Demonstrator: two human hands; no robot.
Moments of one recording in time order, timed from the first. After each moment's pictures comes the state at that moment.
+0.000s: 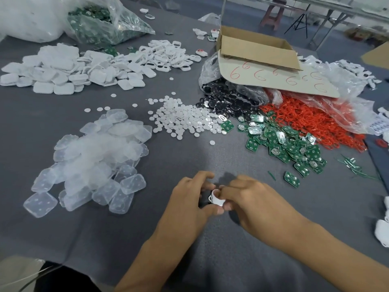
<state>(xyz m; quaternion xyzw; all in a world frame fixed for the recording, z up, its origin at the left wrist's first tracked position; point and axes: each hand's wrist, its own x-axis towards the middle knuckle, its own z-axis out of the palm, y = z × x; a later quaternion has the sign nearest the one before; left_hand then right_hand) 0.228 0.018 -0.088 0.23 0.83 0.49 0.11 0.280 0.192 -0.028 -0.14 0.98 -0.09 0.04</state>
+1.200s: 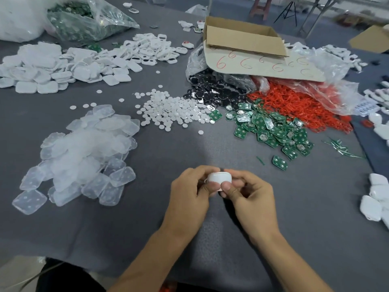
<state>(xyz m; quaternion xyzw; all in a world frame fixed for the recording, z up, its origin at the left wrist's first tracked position) 0.248 0.043 -0.081 0.18 0.76 0.62 0.09 0.308 0.170 -0.075 0.22 0.72 -0.63 -0.19</state>
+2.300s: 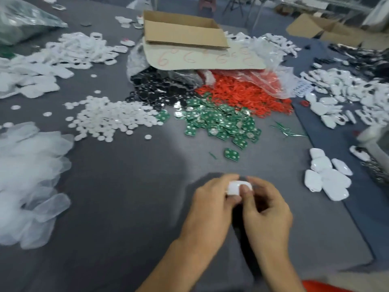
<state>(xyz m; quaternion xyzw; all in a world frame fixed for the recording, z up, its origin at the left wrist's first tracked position) 0.293 0.136 -0.073 0.36 0.76 0.53 0.12 0.380 0.226 -0.083 0.42 0.74 -0.39 -0.35</state>
